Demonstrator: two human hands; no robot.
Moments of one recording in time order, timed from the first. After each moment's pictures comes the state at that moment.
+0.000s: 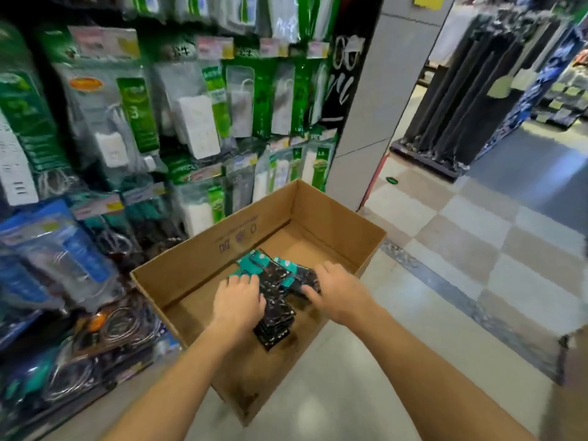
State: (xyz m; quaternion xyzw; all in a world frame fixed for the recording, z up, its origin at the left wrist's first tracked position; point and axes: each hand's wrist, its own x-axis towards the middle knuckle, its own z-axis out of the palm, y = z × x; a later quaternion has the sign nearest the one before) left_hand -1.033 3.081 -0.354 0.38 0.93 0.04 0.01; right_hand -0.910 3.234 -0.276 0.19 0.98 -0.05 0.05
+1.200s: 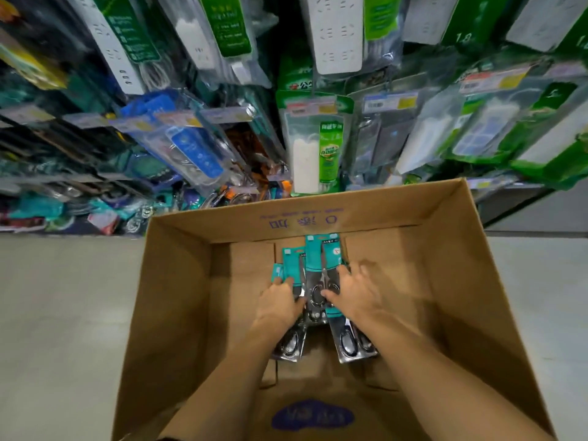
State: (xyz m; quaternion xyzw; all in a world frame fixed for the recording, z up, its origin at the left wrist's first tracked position) left_hand -1.104 3.232 -0.474 -0.15 0.93 0.13 0.30; right_hand -1.139 3.394 -0.484 -0.06 0.94 -0.17 0.27
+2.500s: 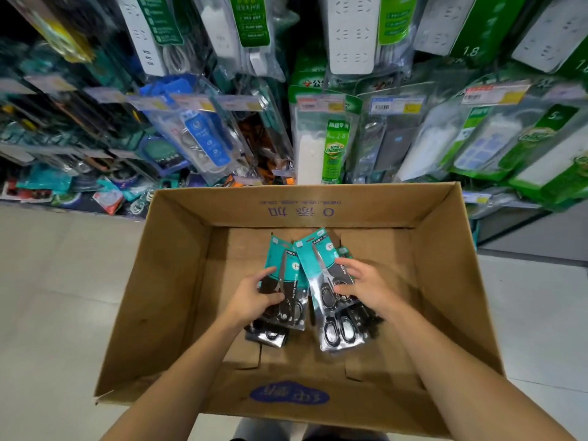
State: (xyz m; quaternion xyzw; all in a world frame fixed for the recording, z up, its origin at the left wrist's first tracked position) left_hand -1.067 3.206 -0.454 -0.29 0.76 0.54 0.21; right_hand -1.147 3.448 -0.484 0.06 0.74 -0.53 0.40
